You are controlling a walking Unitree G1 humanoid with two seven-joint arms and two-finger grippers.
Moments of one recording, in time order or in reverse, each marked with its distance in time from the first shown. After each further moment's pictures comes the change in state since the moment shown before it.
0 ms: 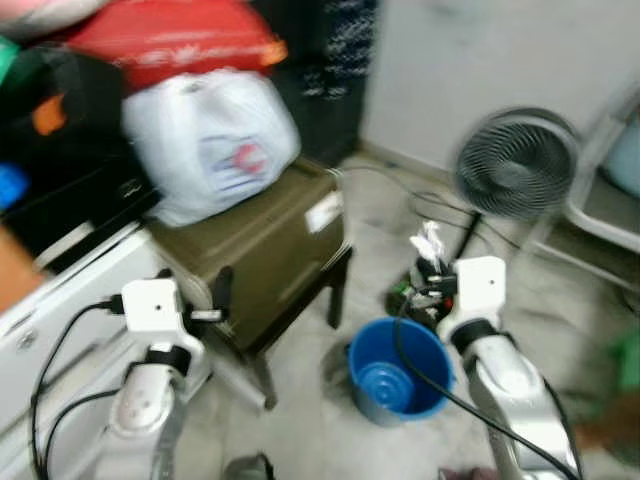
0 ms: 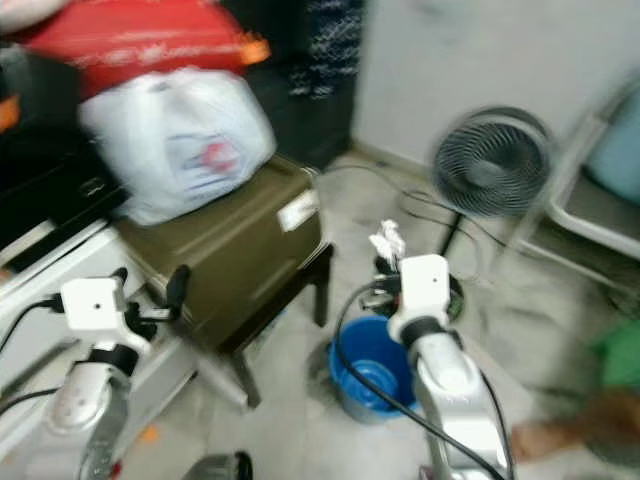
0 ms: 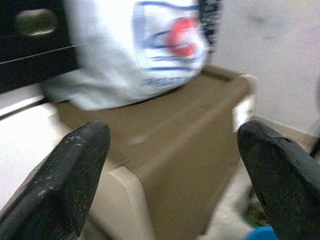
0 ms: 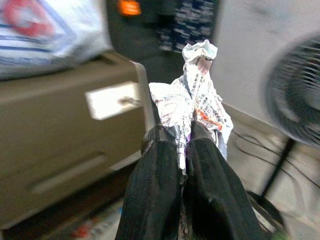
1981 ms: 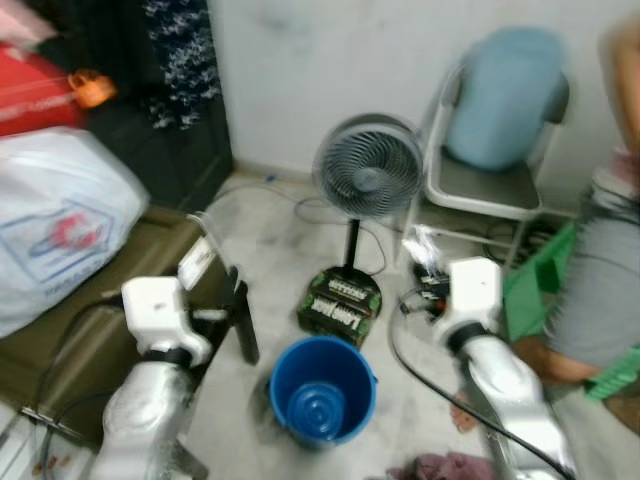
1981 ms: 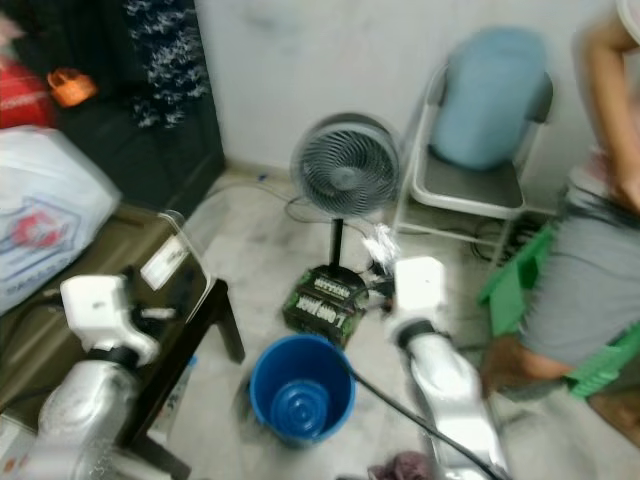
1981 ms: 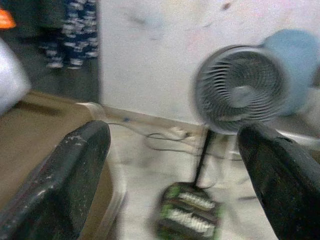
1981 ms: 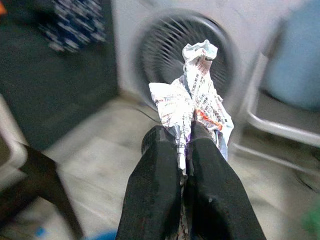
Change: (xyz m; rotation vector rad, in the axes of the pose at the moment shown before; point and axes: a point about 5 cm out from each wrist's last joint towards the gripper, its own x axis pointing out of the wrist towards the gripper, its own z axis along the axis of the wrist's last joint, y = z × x) left arm 0.001 -0.012 -0.002 -0.050 0.001 -0.080; right arm -0.002 -0.002 -0.011 0.013 0.047 -0.001
